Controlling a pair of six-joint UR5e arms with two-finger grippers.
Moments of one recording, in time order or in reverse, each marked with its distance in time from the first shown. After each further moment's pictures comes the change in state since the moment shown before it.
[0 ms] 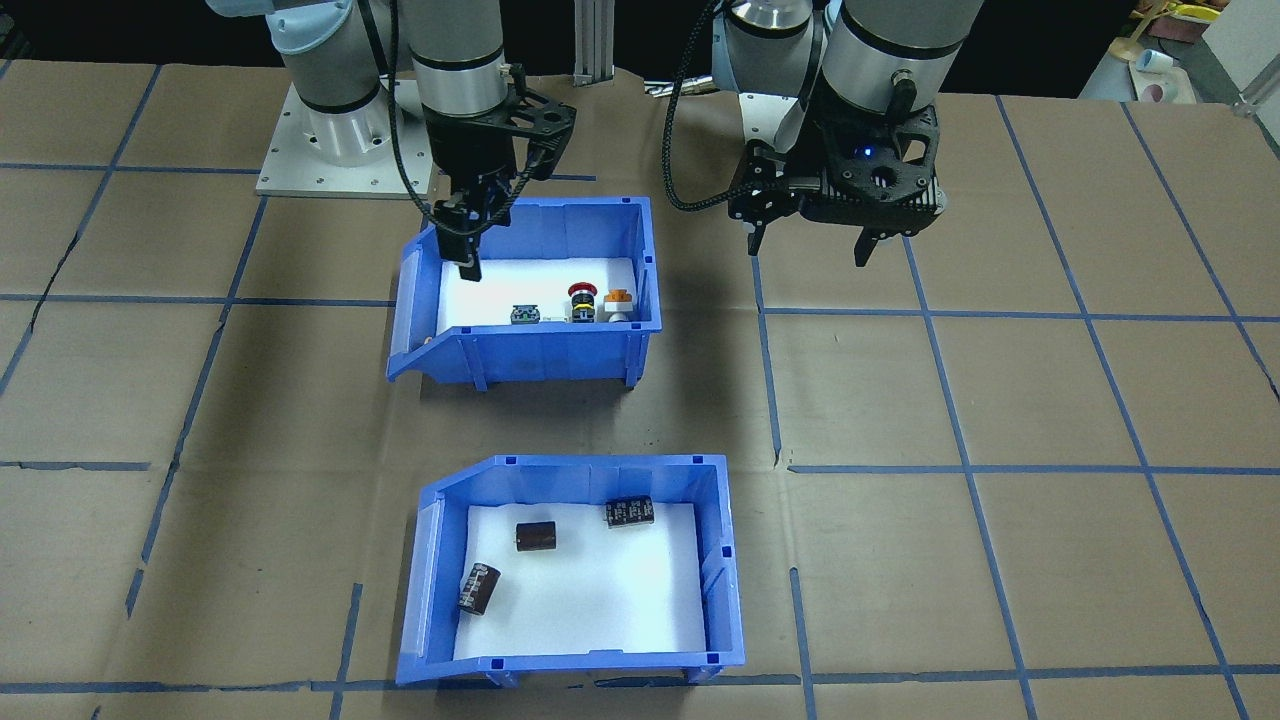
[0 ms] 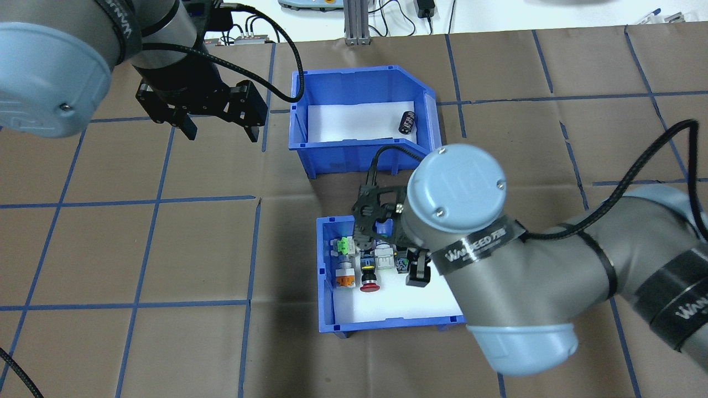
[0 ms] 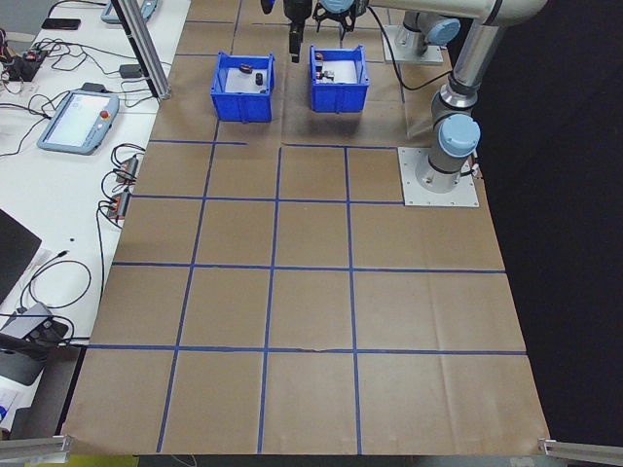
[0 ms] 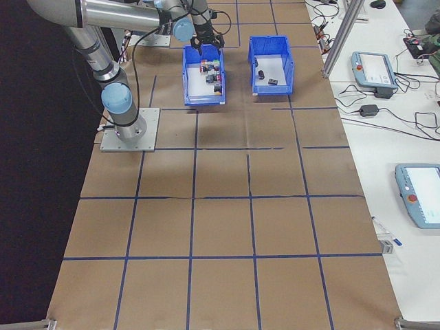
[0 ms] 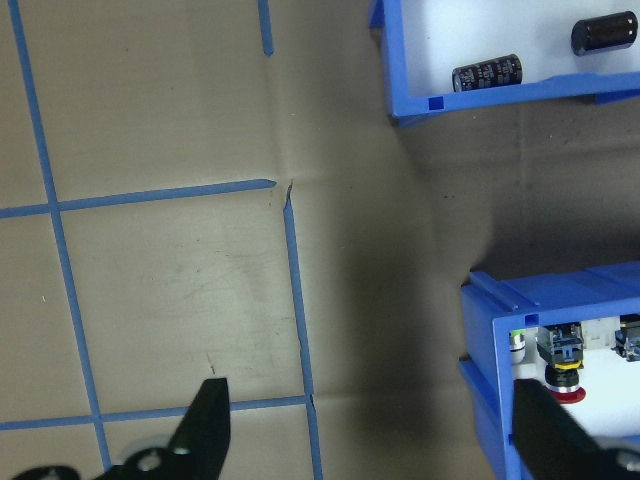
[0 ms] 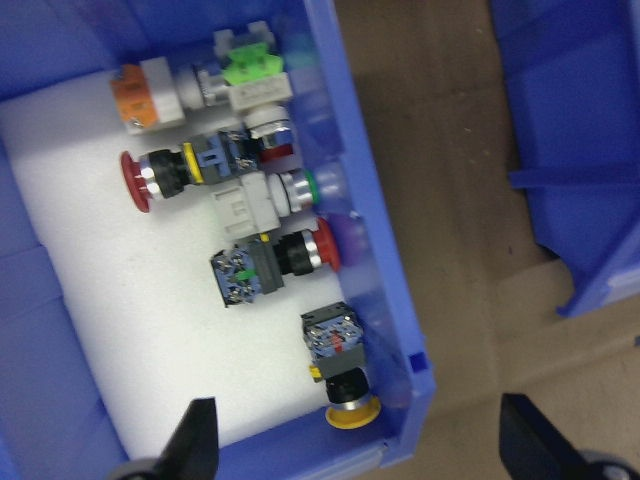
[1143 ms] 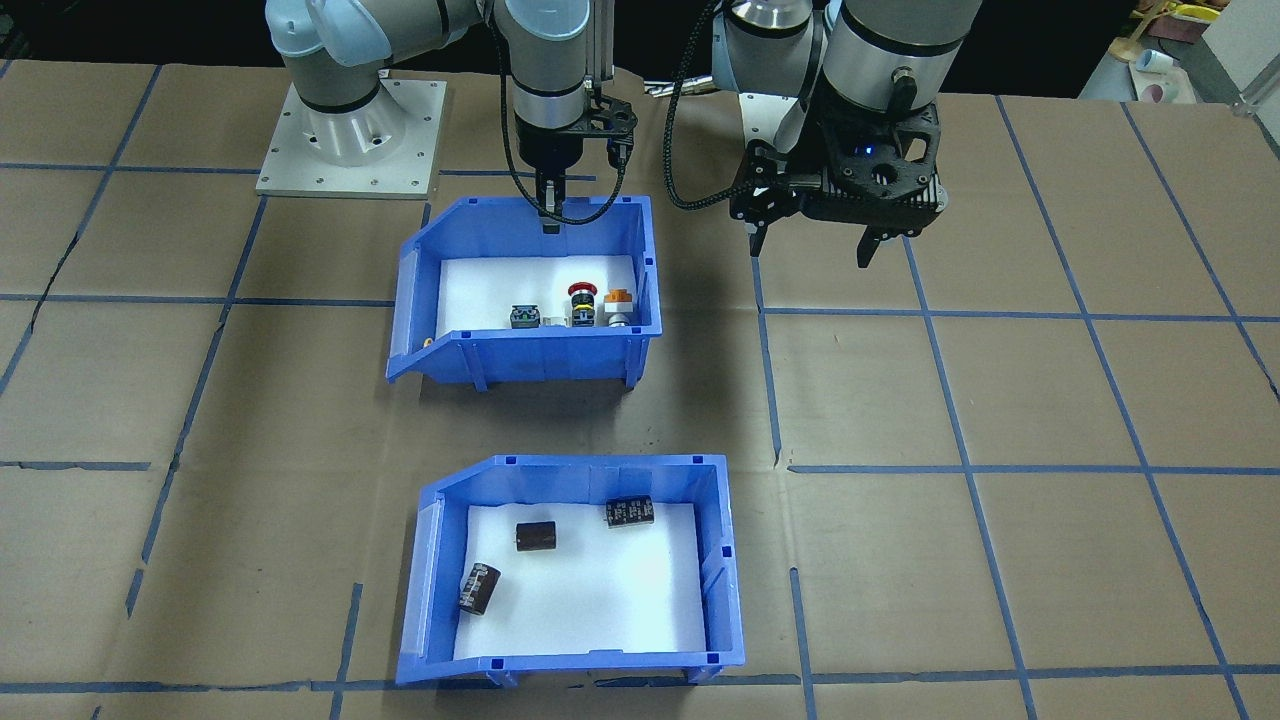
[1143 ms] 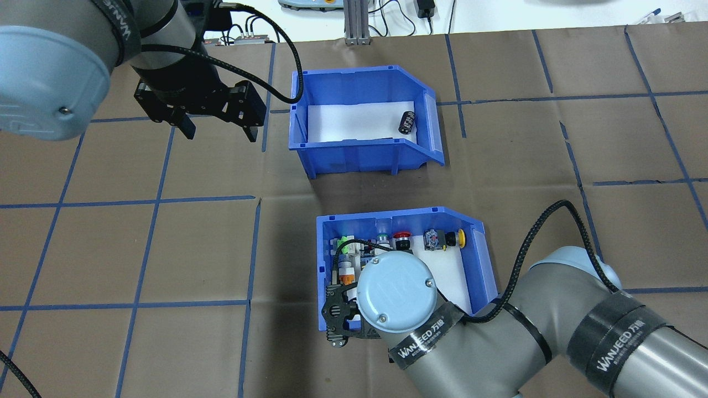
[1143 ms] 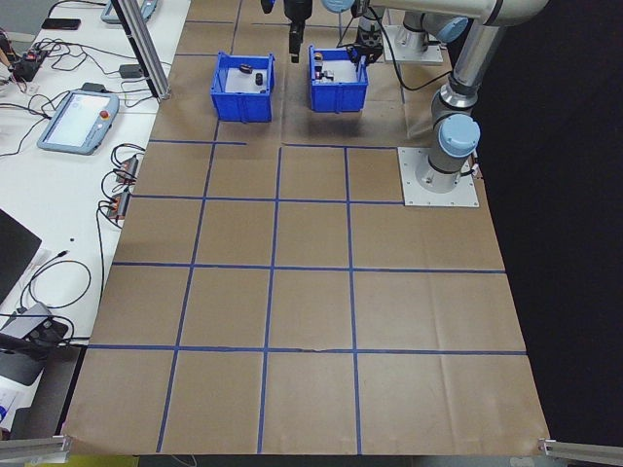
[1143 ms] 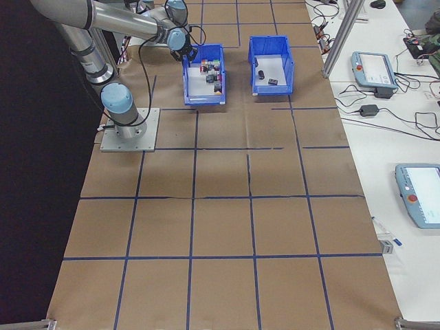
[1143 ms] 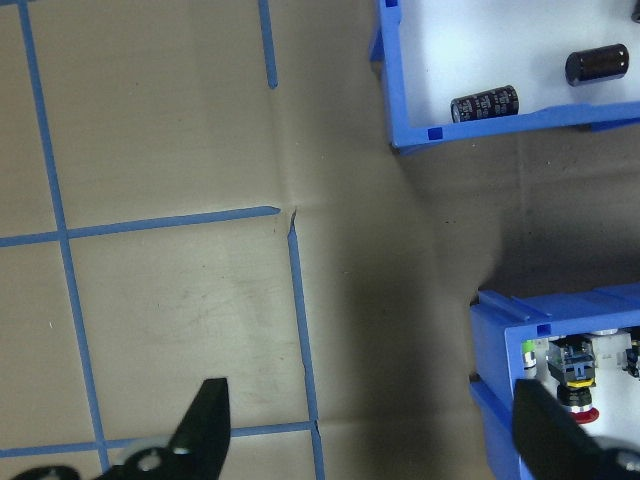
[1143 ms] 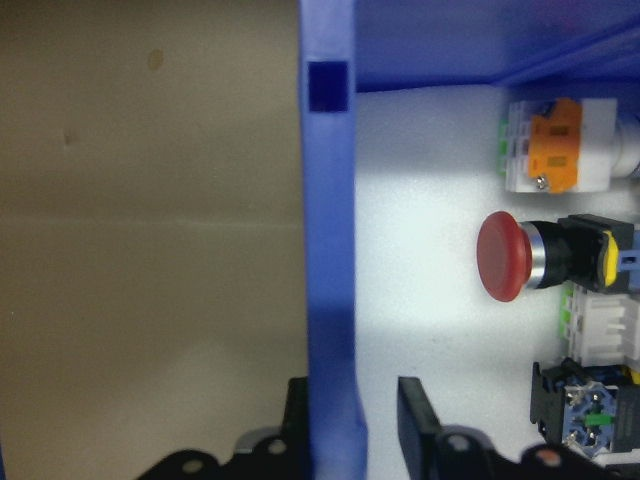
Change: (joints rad) left arm 0.000 0.003 -0.004 0.000 0.005 0.008; right arm 0.301 0.053 0.205 -0.085 0.002 -0.007
